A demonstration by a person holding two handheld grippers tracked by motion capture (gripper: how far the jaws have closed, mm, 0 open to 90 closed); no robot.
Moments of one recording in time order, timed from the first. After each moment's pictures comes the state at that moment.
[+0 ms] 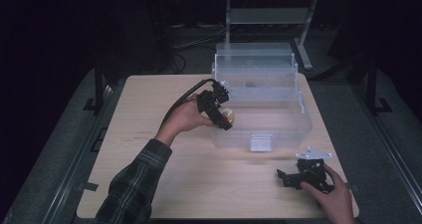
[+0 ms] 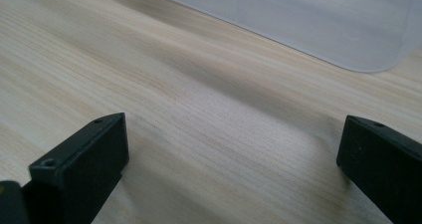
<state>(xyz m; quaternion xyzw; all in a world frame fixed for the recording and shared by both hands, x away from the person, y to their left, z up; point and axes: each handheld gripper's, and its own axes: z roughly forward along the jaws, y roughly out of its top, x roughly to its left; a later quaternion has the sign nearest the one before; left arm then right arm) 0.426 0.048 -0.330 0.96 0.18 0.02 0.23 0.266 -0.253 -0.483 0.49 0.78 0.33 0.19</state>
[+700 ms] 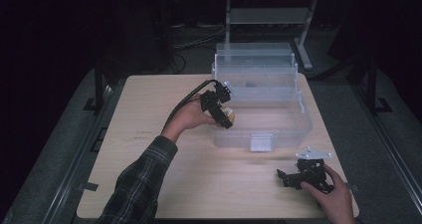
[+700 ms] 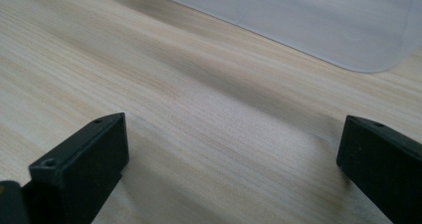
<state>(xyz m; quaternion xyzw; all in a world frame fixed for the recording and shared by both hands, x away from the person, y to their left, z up) 0.445 0.042 -0.351 0.96 0.18 0.02 0.22 0.266 -0.253 -0.483 0.49 0.78 0.33 0.19</state>
